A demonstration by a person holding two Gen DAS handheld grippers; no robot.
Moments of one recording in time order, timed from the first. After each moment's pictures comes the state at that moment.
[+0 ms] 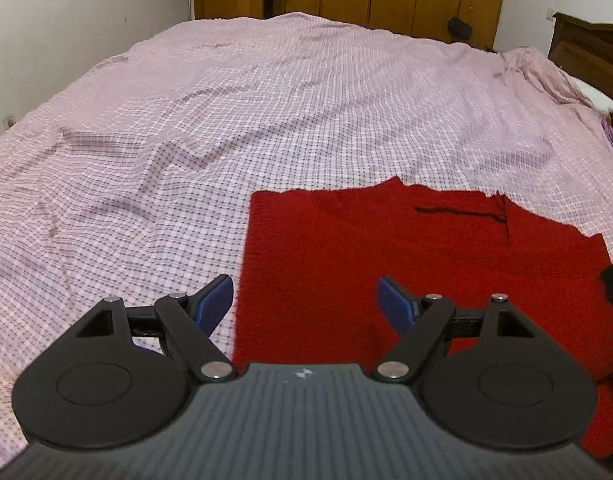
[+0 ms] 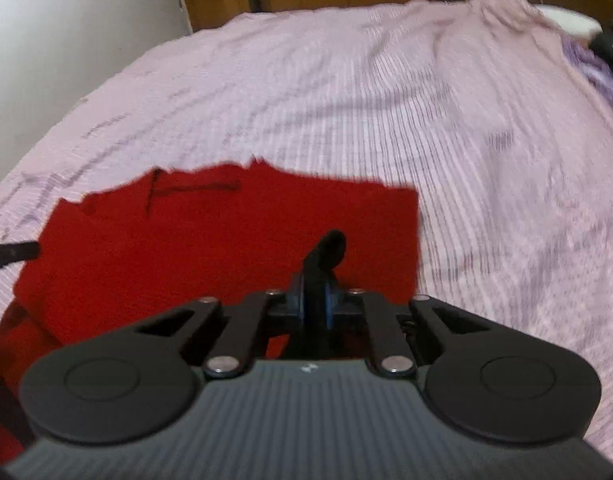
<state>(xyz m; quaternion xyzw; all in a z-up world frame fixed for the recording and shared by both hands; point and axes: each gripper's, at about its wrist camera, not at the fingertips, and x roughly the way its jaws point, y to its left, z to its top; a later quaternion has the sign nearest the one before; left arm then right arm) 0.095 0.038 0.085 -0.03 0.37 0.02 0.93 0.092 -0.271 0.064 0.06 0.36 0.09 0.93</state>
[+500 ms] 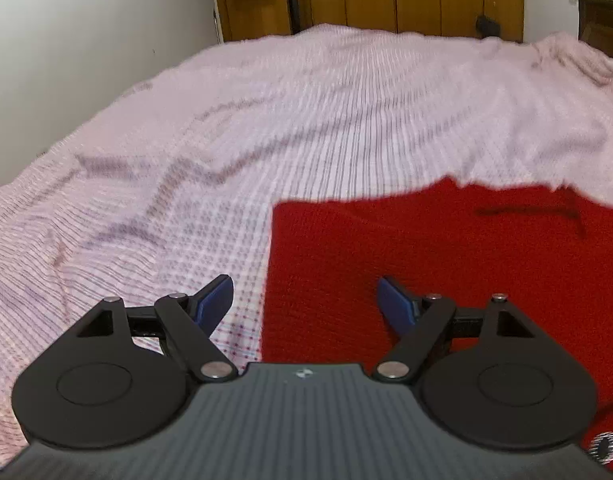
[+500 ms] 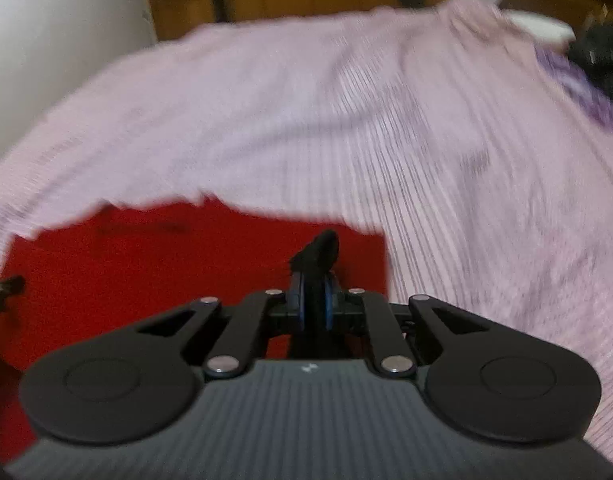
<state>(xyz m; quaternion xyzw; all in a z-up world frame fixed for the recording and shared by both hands) 0.137 0.027 0.038 0.03 0.34 0.09 0.93 0.137 -0.282 0.036 0.06 0.37 0.02 0.93</state>
